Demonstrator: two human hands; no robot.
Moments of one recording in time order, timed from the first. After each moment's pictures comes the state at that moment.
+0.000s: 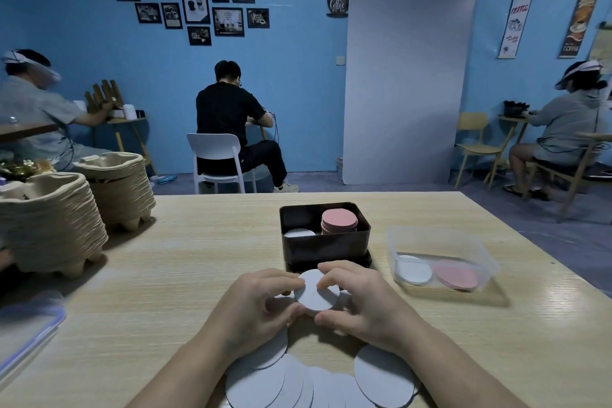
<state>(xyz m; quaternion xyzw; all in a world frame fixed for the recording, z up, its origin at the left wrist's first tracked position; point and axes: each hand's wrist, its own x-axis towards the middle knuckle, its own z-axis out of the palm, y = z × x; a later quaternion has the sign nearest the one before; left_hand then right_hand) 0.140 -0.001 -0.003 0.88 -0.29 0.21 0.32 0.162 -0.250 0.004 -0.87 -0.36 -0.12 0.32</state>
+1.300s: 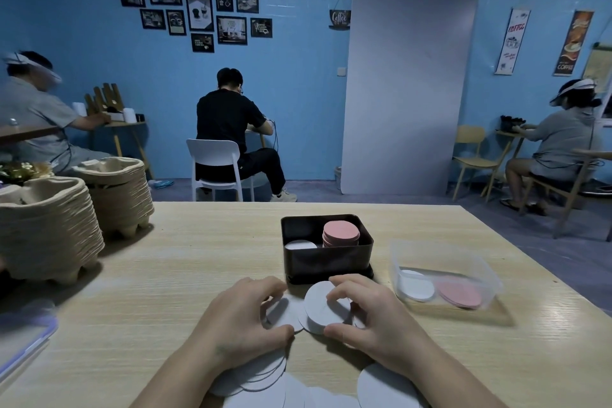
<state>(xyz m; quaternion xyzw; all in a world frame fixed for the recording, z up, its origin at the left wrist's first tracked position) 0.141 0.012 0.002 0.95 -0.16 0.14 0.24 0.160 -0.258 0.001 -0.88 -0.30 -0.11 0.34</state>
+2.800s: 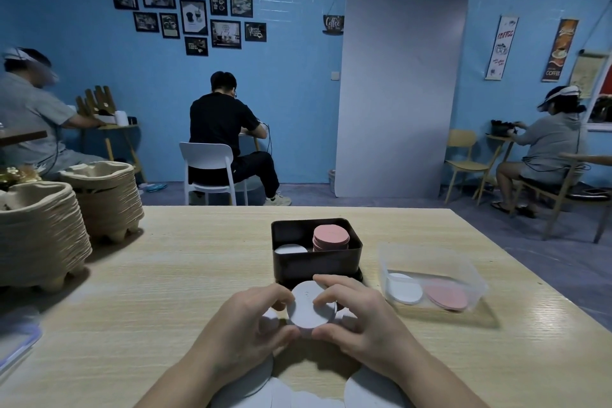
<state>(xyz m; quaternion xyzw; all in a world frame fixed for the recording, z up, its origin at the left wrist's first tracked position) 0.143 -0.002 -0.006 0.88 -0.29 0.20 0.31 0.152 -0.255 0.009 -0.84 -0.34 -0.12 0.41</state>
